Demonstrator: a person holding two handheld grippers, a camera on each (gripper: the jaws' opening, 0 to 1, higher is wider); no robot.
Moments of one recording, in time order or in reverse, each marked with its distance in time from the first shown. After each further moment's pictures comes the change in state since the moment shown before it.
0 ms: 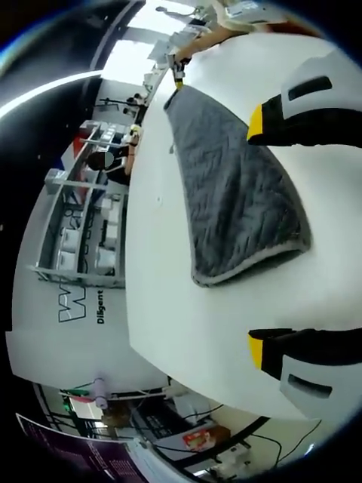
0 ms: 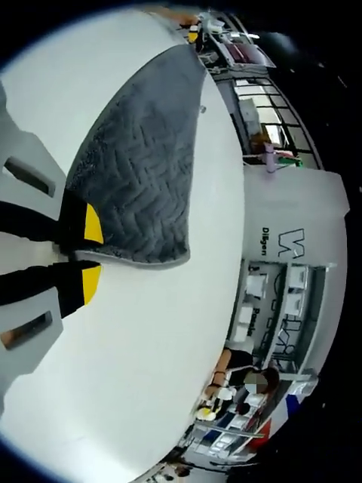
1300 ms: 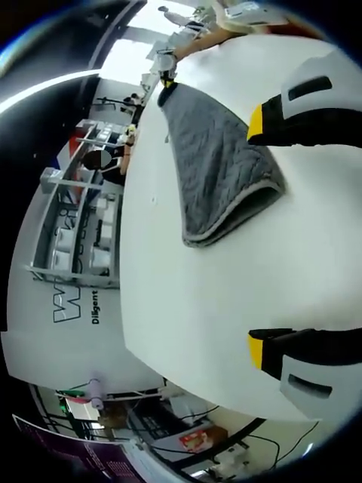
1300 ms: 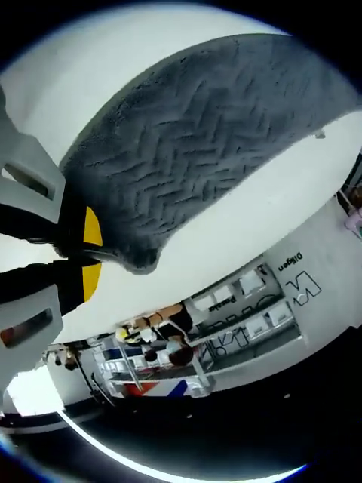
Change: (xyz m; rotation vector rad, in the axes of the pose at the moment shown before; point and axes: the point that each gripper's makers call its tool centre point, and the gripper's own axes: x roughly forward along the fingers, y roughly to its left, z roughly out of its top) left arm 0.000 -0.003 -0.003 -0.002 0.022 -0.010; right arm -0.018 -0.003 0.047 -0.764 0.113 -0.441
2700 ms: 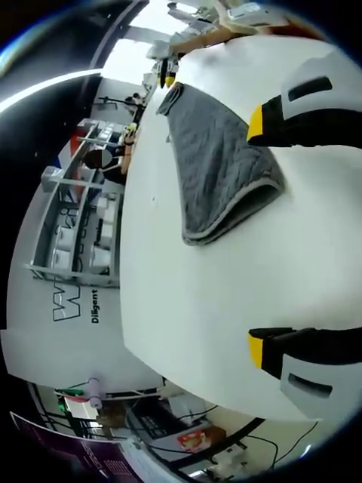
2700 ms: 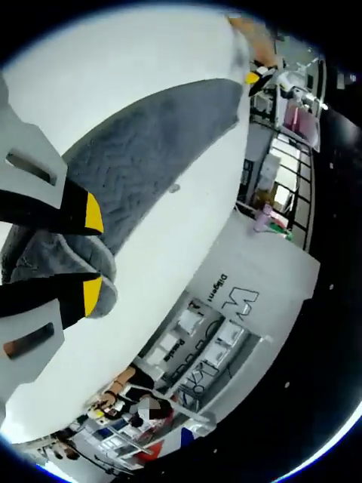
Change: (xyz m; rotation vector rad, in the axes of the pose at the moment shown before) left arm 0.000 0.006 0.001 -0.010 -0.003 0.000; right arm -0.055 0.061 0.109 0.343 -0.373 0.332
